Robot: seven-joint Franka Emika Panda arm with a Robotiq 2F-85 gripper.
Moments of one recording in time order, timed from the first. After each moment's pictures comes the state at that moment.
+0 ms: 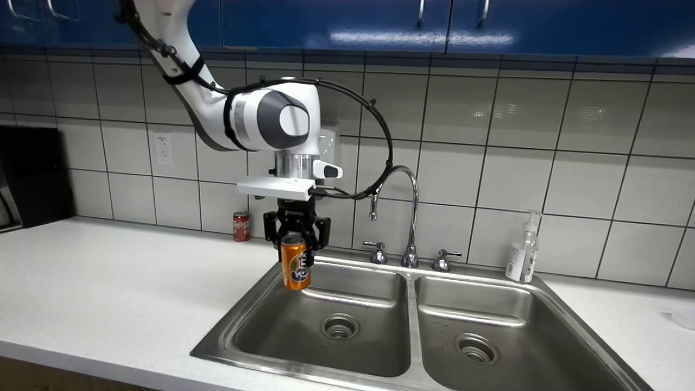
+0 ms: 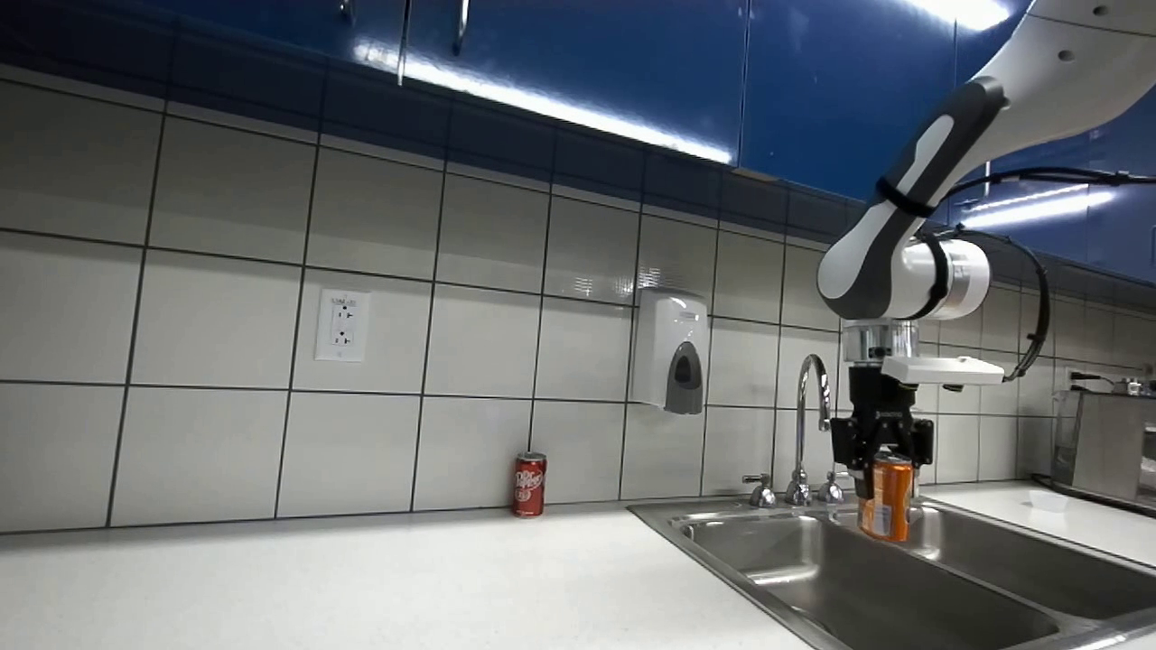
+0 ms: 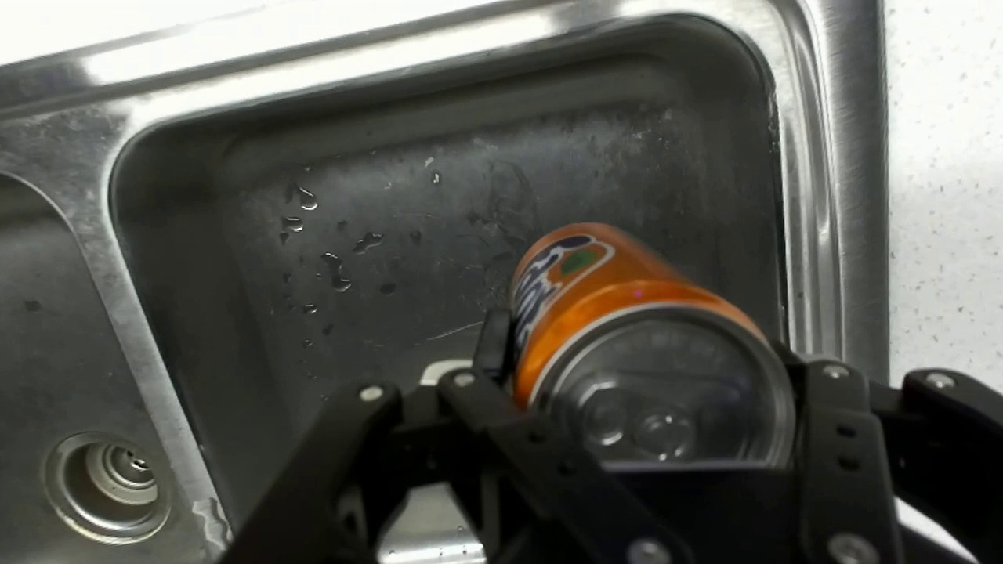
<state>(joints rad) -0.16 0.01 -0.21 -2.37 -0.08 2.35 -0.17</state>
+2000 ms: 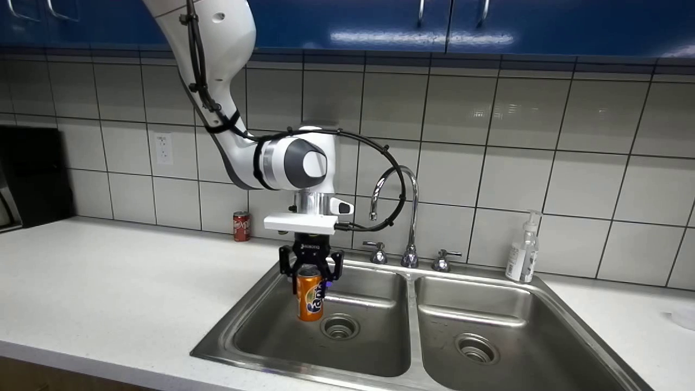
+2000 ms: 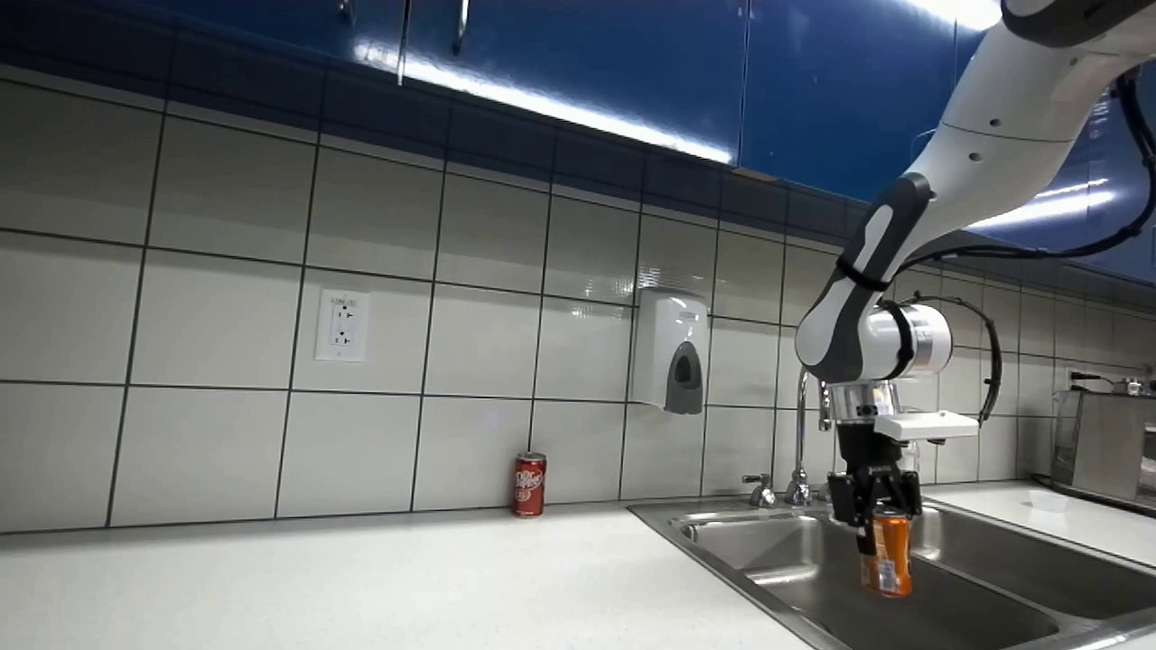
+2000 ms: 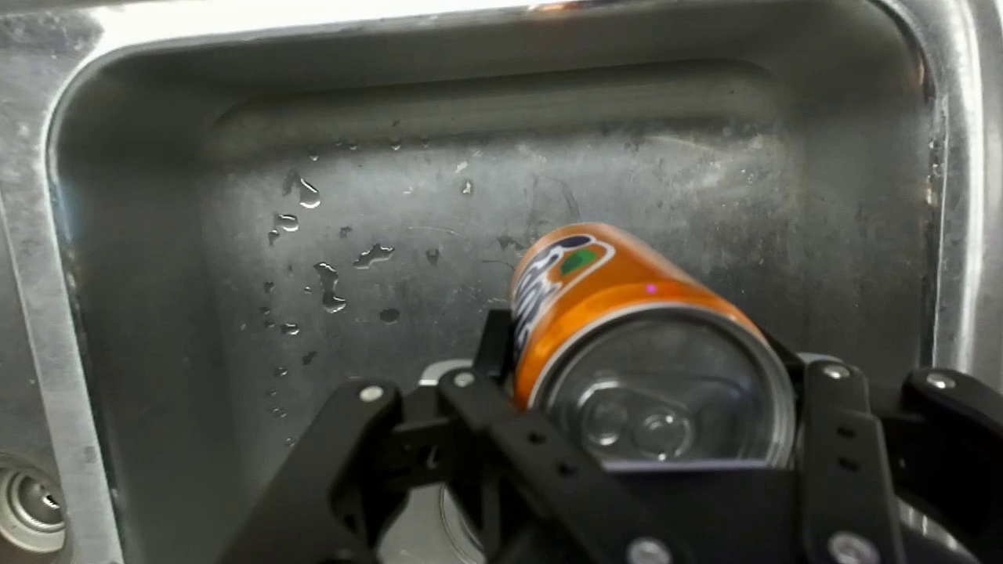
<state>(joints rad) -0.18 0.29 -0.20 -2.22 -0.08 2.36 -0.30</state>
